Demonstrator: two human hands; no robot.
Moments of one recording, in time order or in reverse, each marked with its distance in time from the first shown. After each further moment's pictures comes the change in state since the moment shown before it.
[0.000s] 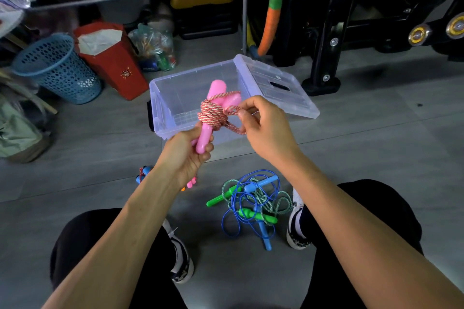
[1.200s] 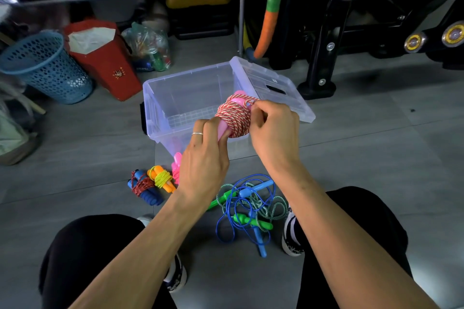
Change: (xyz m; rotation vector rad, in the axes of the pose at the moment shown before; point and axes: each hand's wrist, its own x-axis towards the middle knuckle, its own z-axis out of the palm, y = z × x) left_hand 0.002 -0.037 0.025 1.247 0.341 1.146; right_hand 0.008 0.002 0.000 -0.240 0.314 -0.008
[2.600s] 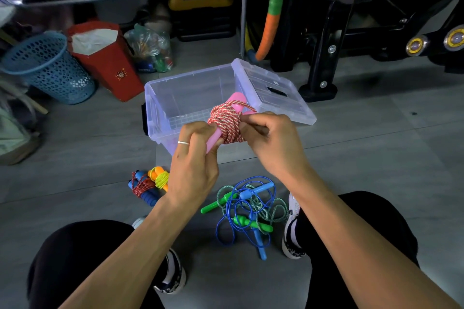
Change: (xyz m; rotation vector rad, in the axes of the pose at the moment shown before) left_hand -0.004 -0.015 -0.015 -0.218 0.128 0.175; right_hand -0.010 0.006 -0.008 0.332 -0.305 -0.033
